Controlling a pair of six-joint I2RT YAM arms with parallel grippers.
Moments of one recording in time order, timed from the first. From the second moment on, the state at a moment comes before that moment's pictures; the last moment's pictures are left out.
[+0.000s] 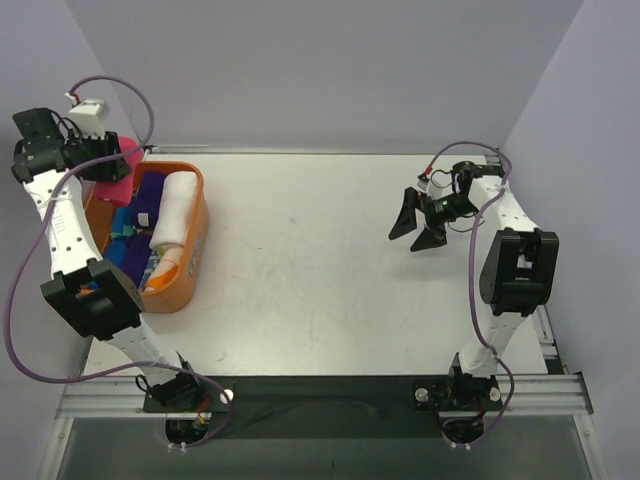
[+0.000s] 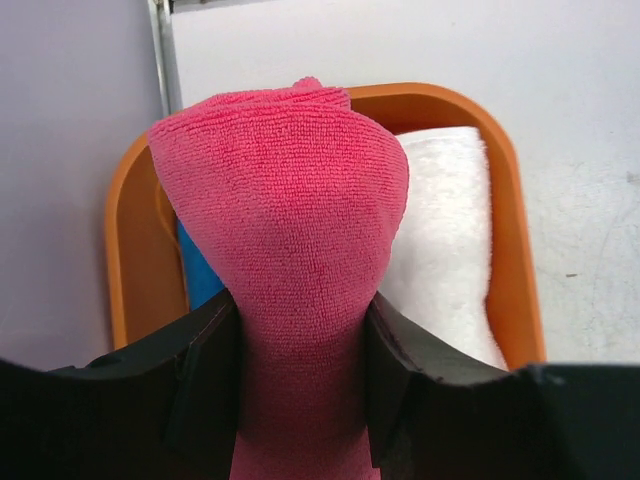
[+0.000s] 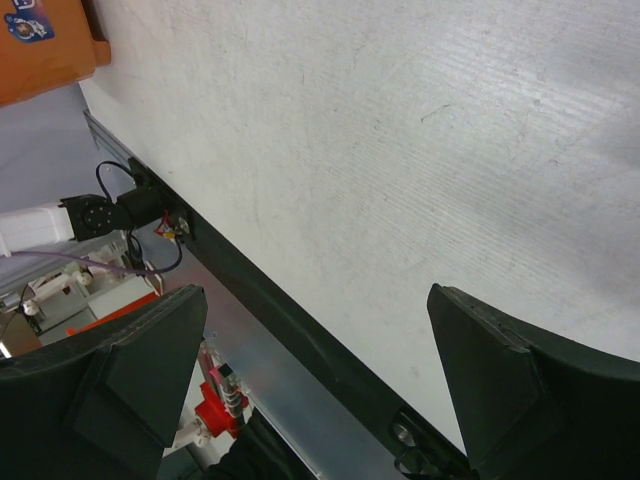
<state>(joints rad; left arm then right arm) 0.45 1.77 1.95 -0.90 0.49 0.37 -0.04 1.88 1.51 -1.14 -0.79 -0.08</state>
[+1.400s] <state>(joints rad) 0.45 2.20 2.20 -0.99 0.23 0.36 -0.04 1.91 1.51 -1.15 -0.89 -0.08</state>
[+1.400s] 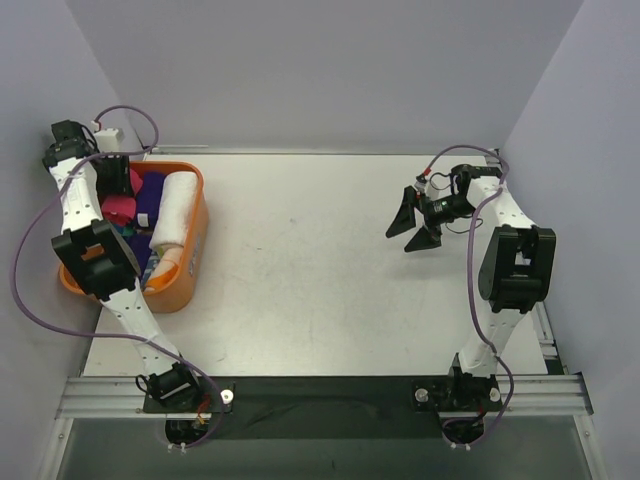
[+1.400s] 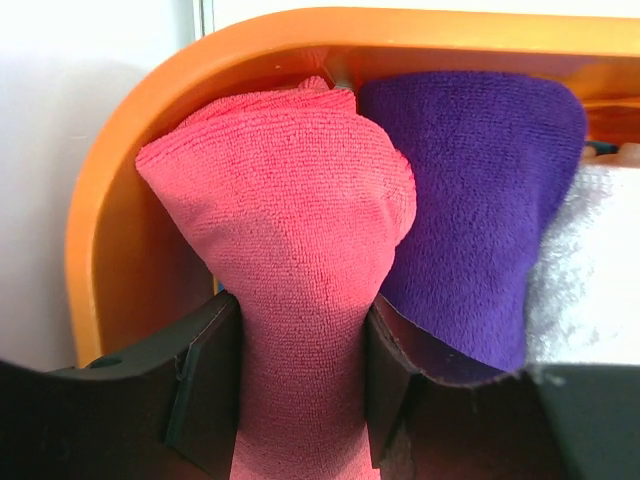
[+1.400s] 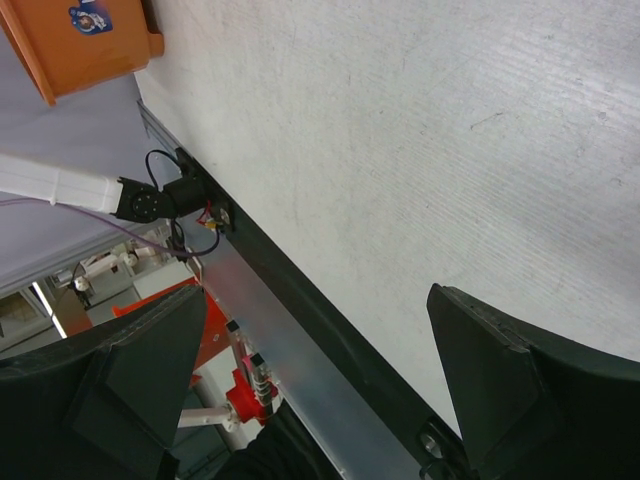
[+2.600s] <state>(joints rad) 0.44 2.29 2.21 -0.99 0.25 0.46 -0.05 1.91 1.49 -1.16 -0.91 -0.08</state>
